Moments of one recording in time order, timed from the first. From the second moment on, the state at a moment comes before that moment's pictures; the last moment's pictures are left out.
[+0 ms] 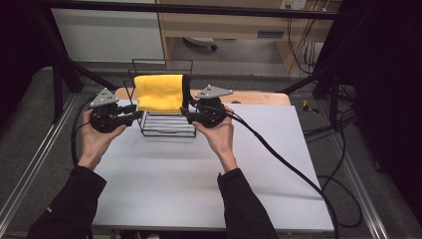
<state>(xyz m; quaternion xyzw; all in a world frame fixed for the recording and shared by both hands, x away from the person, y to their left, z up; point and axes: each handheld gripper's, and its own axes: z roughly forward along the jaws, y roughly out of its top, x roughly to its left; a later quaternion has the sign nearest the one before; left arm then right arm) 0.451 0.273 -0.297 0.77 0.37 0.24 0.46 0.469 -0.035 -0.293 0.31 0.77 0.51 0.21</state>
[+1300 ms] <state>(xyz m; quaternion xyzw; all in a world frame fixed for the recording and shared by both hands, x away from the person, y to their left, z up) 0.444 0.274 -0.318 0.77 0.40 0.22 0.45 0.457 -0.046 -0.296 0.30 0.77 0.52 0.20</state>
